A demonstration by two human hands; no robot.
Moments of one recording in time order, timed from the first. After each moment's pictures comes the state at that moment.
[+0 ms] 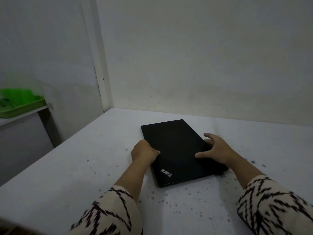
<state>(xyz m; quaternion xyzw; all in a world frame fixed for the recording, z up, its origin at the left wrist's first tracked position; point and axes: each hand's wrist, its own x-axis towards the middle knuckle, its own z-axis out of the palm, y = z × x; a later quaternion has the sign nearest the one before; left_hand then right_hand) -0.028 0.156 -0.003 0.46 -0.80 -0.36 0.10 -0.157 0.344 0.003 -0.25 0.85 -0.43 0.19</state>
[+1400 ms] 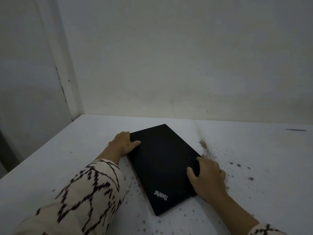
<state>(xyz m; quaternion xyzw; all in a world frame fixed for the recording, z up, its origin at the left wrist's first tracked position) -0.103 0.052 -0.004 0.29 -0.93 -0.21 0.01 -0.102 0.330 -0.029 -0.13 0.96 -0.23 -0.01</state>
